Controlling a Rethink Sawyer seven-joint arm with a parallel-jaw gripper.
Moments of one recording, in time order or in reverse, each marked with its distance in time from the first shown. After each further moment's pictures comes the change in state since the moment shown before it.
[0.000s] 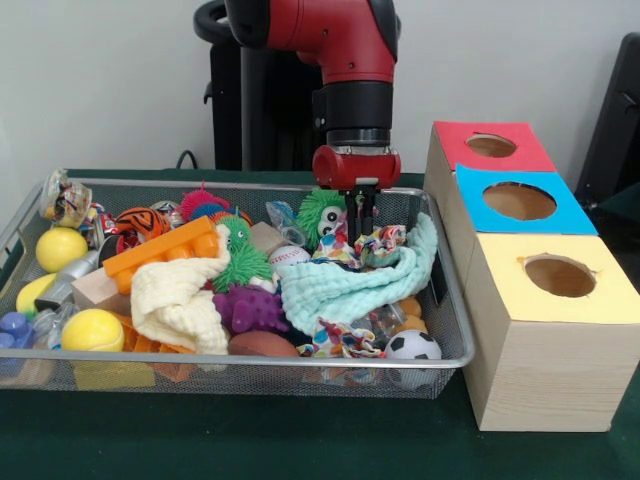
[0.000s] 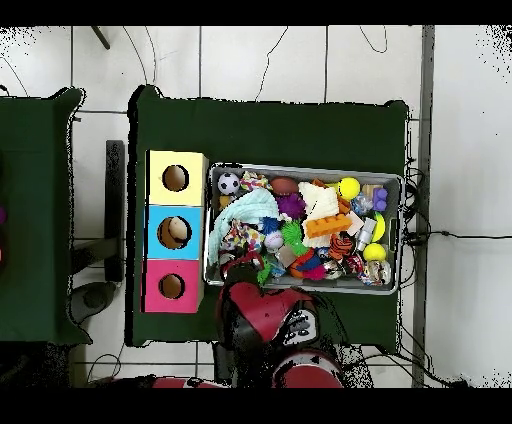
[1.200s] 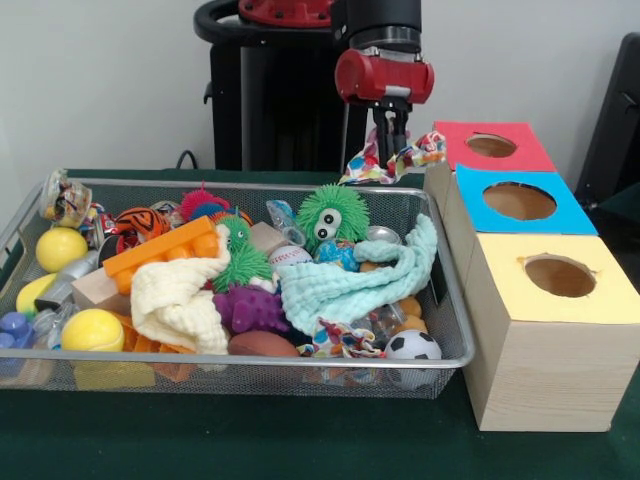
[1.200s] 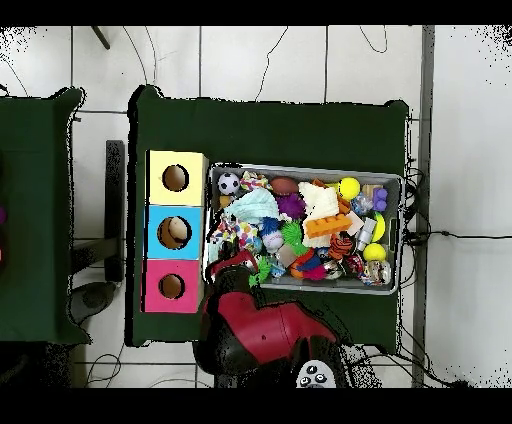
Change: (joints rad) arm -0.076 -0.373 0.133 0.162 -0.018 0.129 0.000
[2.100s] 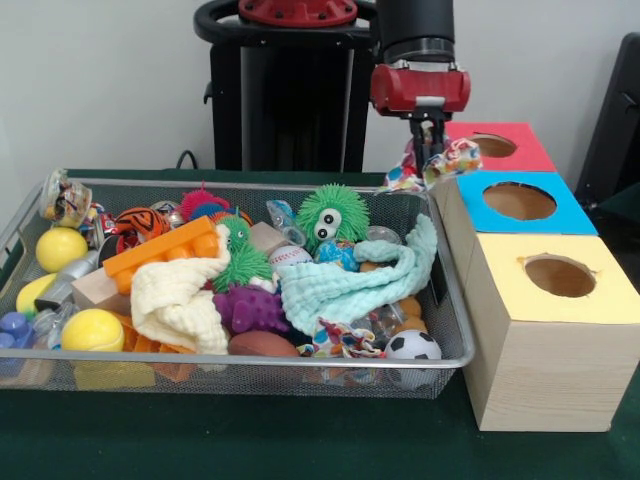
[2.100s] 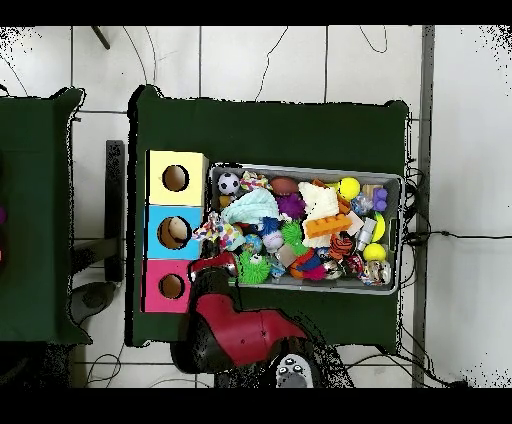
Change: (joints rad) arm 0.078 0.073 0.002 0.055 0.216 -0.150 0.079
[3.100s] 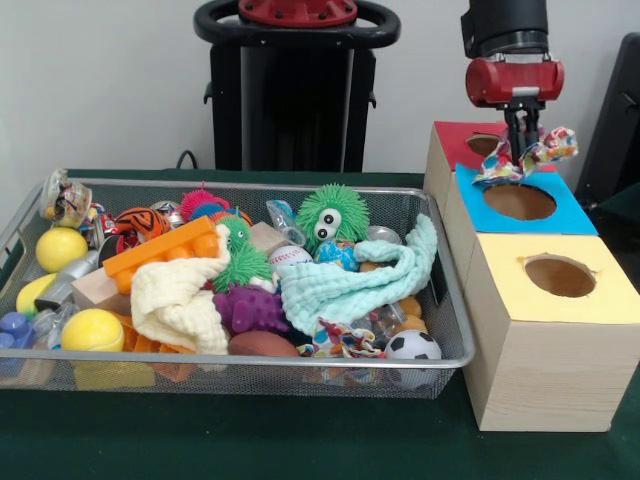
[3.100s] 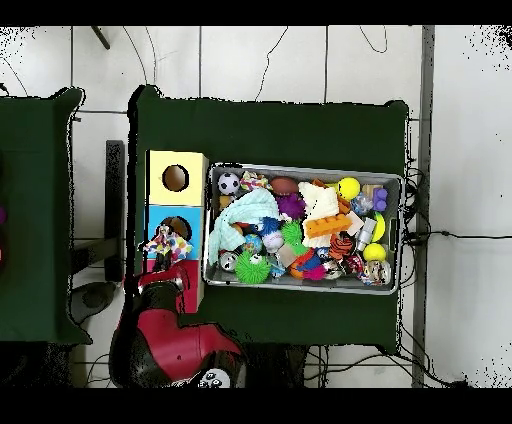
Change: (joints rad) arm 0.272 0.016 -0.034 0.035 0.239 -0.023 0.052
